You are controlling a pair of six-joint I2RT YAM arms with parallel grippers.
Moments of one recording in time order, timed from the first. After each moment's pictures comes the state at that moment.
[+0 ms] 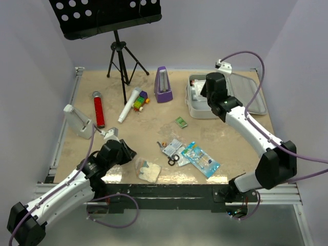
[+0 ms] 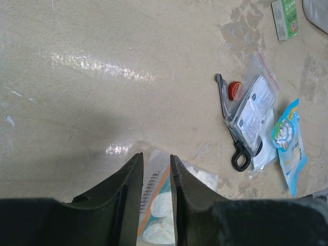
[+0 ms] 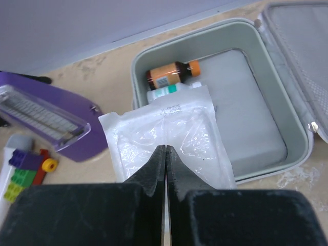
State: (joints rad) left arm -0.67 0.59 0.30 -0.42 -0.17 -0.97; right arm 0.46 1.44 1.23 -0.20 0.50 0.46
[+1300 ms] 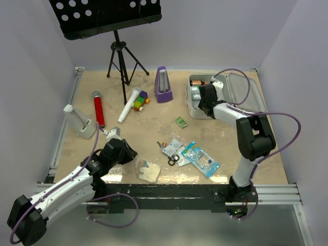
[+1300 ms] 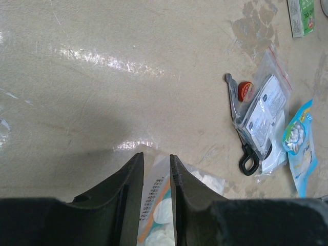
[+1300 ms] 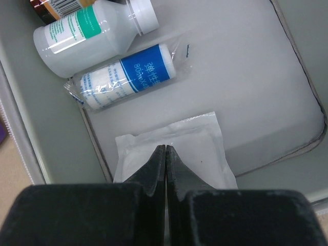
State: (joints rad) left arm -0.67 0.69 0.29 -0.35 -0.17 -0.96; right arm 0.33 1.81 1.14 -0.08 0.46 0.57
